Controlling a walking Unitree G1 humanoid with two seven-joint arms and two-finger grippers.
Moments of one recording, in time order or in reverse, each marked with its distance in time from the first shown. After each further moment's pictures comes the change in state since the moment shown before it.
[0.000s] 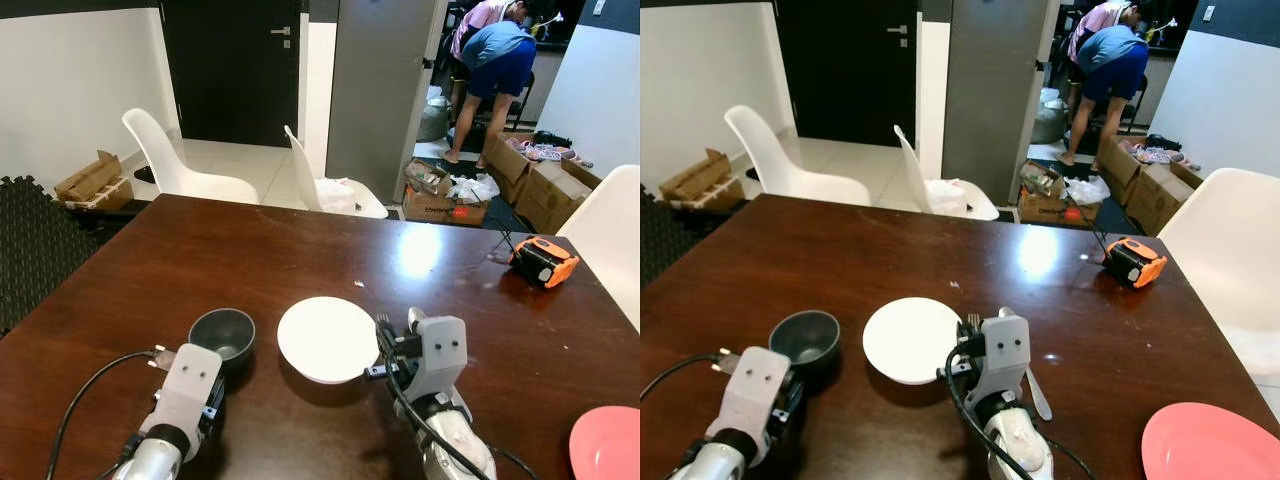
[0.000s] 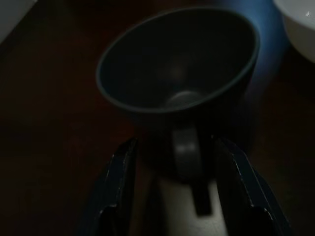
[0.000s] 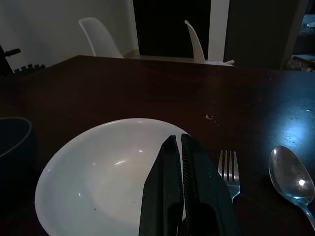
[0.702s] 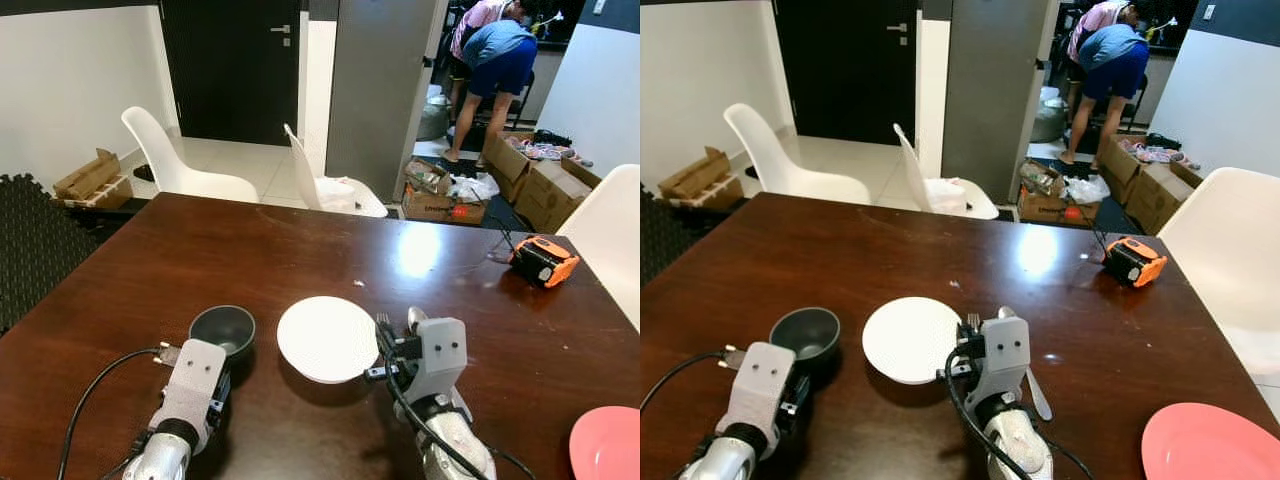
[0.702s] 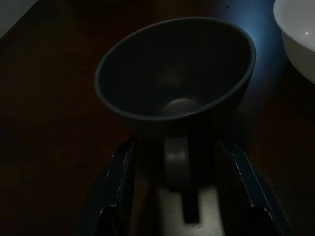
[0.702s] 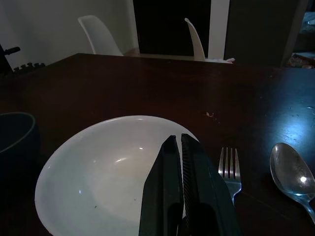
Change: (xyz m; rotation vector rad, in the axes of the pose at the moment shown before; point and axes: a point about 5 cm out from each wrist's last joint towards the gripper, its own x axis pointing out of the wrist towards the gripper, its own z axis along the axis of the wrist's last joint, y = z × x) left arm 0.005 -0.003 0.005 -0.056 -0.024 0.008; right arm -0.001 0.001 -0.001 0.004 0.004 -0.001
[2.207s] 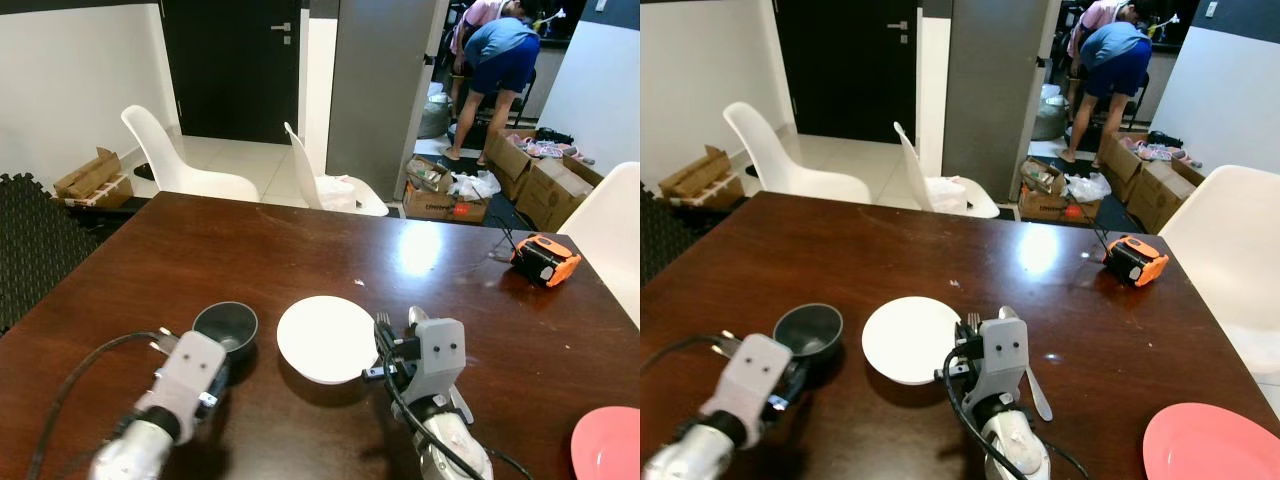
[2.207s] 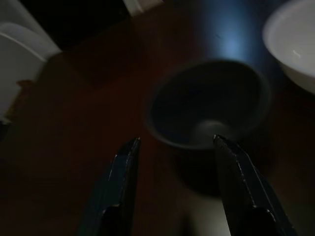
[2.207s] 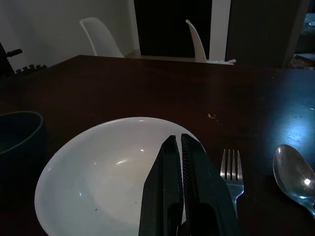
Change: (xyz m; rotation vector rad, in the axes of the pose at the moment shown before) left arm -0.006 0.047 0.033 0.174 -0.122 -0.129; right arm 0.000 0.003 0.000 0.003 -0.012 0.007
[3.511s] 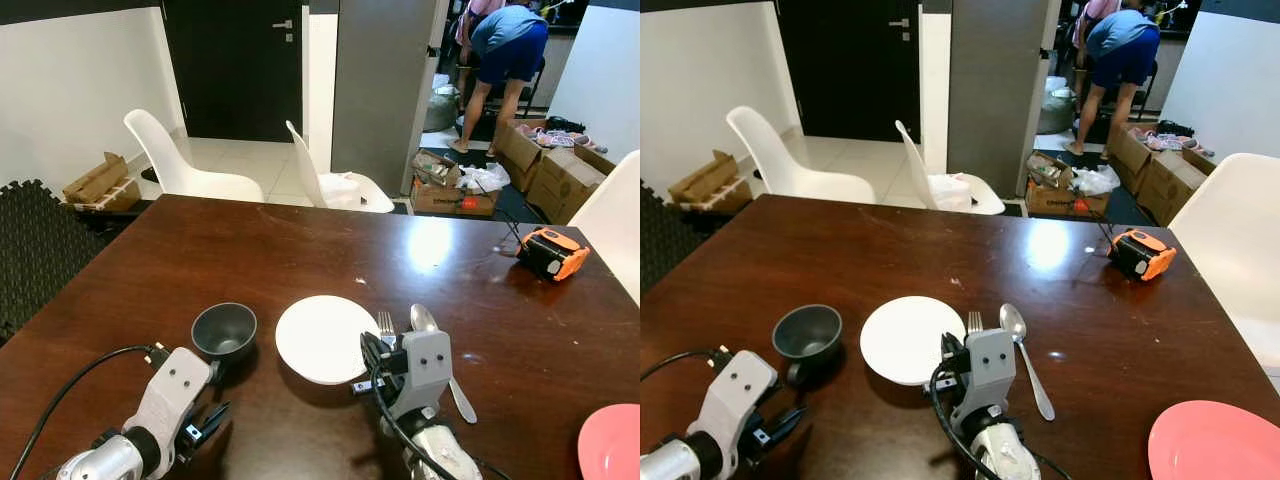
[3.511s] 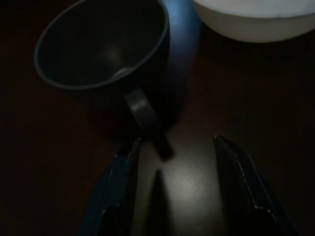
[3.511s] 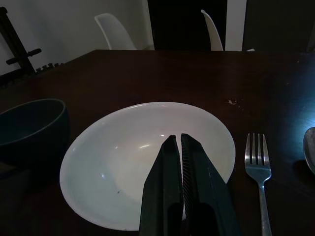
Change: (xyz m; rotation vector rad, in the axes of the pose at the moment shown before) left arm -0.017 -0.025 -0.021 -0.103 0.165 -0.280; right arm -0.008 0.017 -0.009 0.025 0.024 0.050
